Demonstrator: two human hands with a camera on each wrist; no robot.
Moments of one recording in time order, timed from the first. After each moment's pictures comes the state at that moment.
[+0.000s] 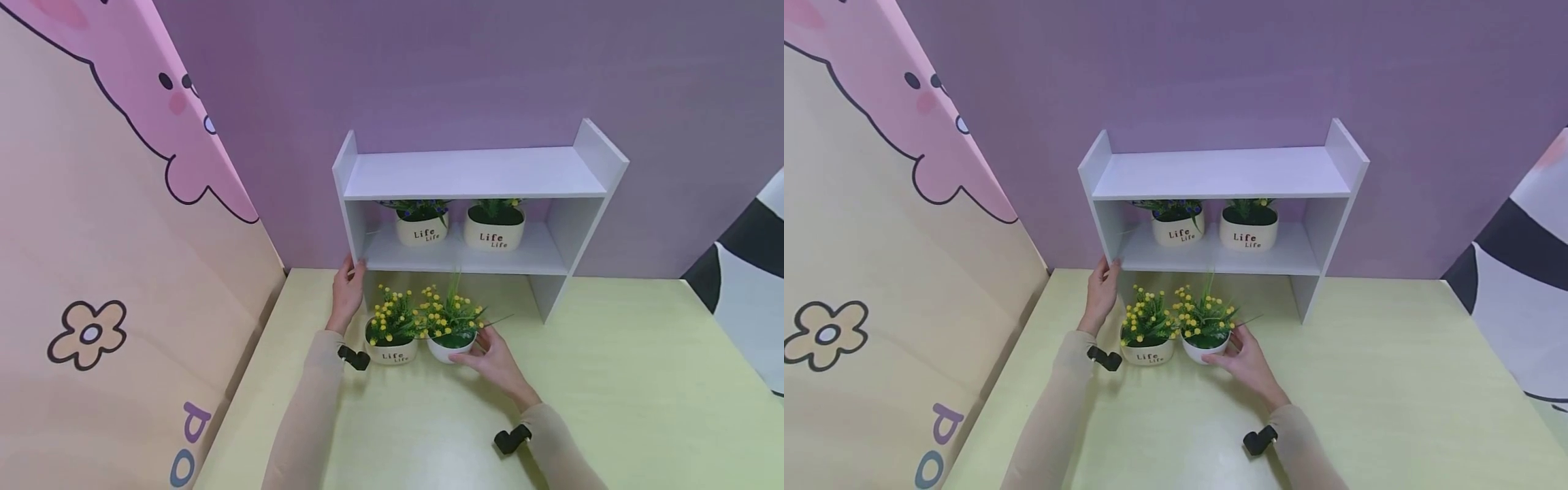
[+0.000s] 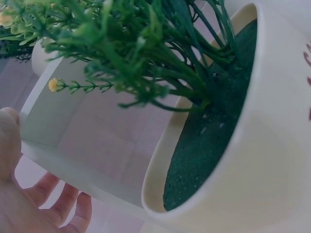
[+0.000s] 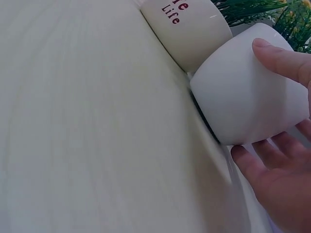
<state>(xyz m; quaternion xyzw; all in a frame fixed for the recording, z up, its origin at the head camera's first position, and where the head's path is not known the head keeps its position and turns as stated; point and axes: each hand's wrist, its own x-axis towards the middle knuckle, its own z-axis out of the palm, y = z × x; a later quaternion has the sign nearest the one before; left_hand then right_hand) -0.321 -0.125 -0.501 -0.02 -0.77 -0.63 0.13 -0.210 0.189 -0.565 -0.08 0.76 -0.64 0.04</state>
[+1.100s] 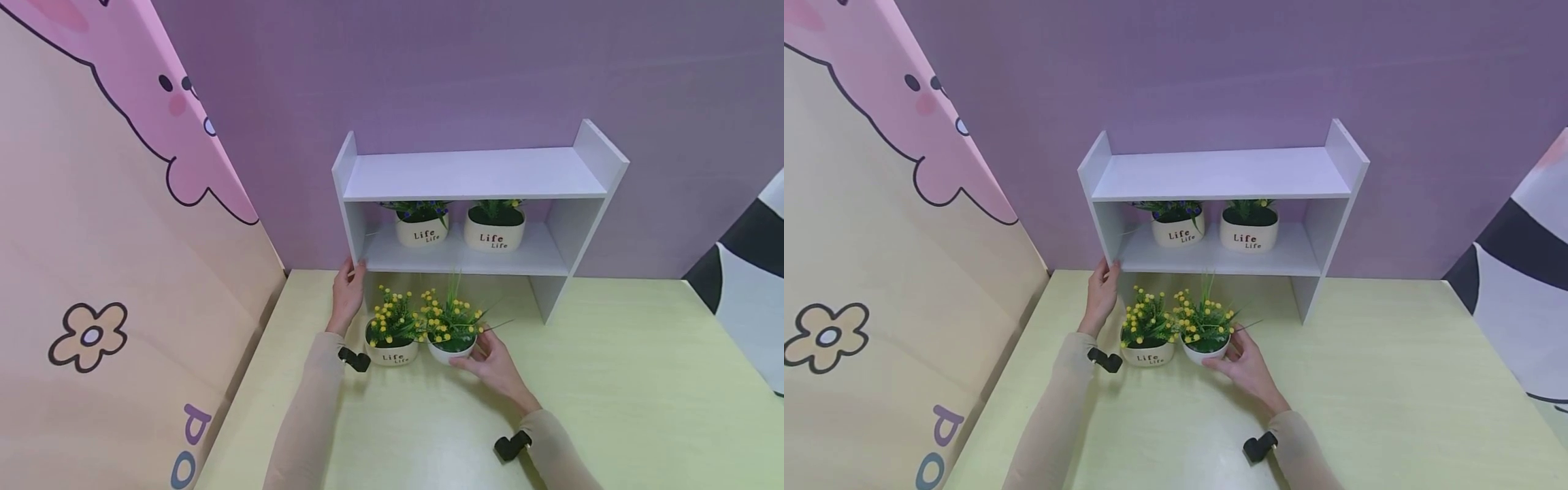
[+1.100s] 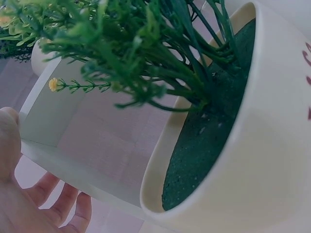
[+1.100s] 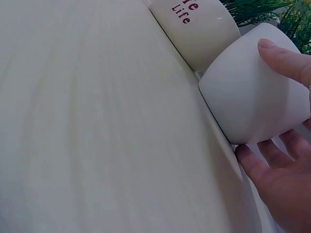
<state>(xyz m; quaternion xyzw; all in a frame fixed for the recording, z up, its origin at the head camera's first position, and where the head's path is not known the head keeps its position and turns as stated) -0.319 -0.125 -0.501 -0.02 -0.76 -0.63 0.12 -0.211 0.191 -0.577 -0.12 0.74 -0.66 0.03</state>
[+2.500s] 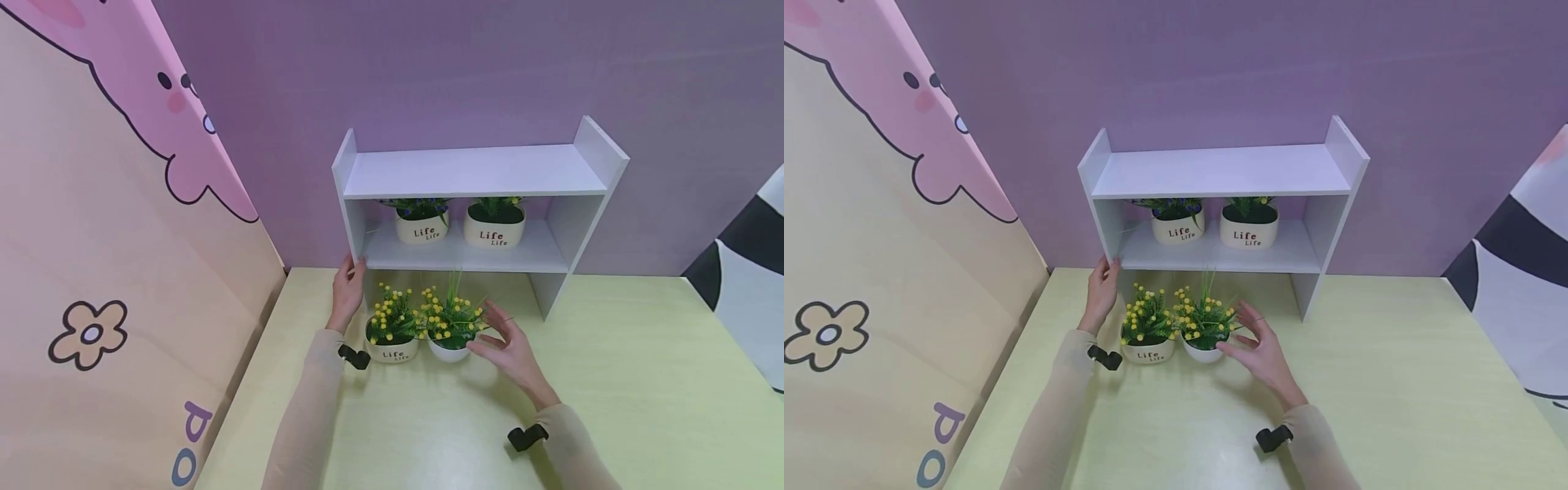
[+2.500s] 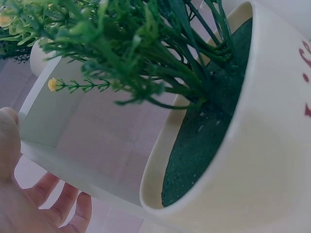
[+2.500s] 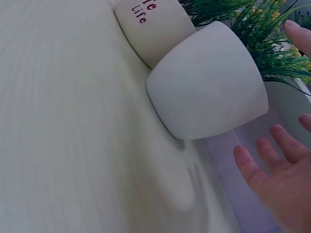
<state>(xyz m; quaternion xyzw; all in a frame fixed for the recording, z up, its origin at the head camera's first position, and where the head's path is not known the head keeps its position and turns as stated) -0.319 -0.126 -0.502 -0.02 -0.77 -0.63 0.13 -0.204 0.211 -0.543 -0.13 0.76 -0.64 -0.05</state>
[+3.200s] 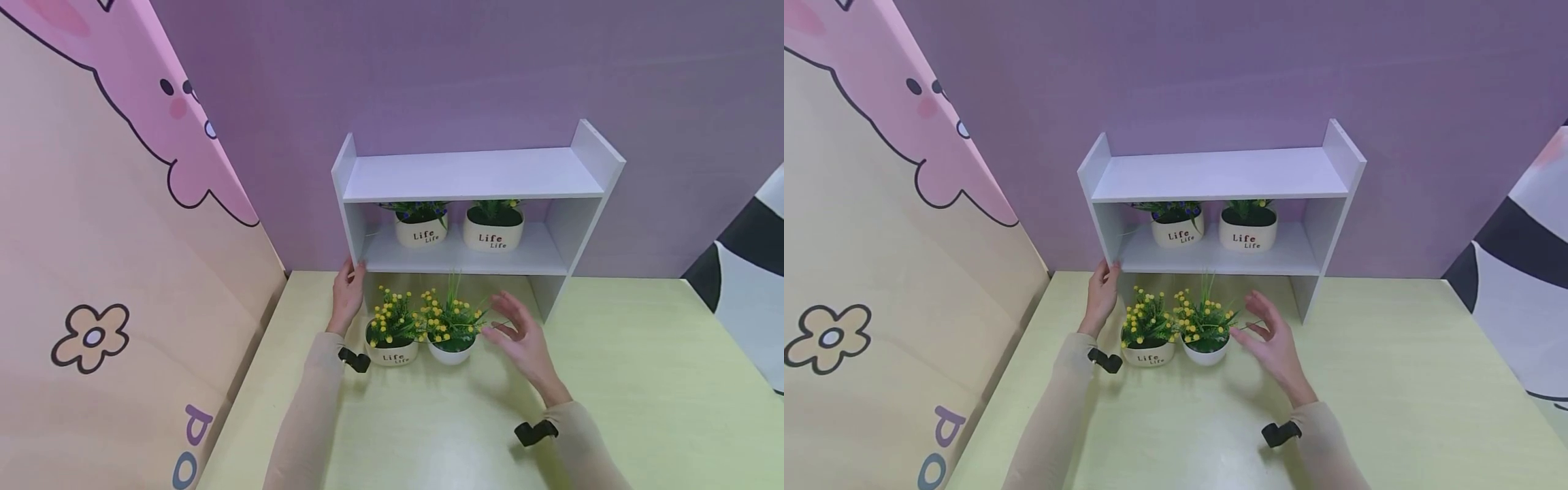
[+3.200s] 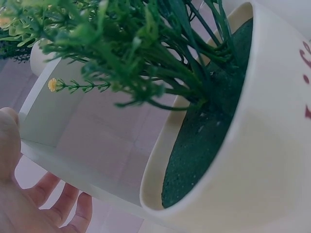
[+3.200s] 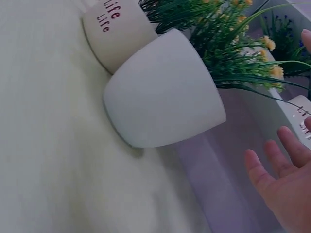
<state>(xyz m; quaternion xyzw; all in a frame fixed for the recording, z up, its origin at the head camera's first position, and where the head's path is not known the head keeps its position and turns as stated) -0.319 -0.126 -0.502 -0.02 -0.77 -0.62 0.13 -0.205 0.222 -0.517 -0.15 0.71 -0.68 -0.13</state>
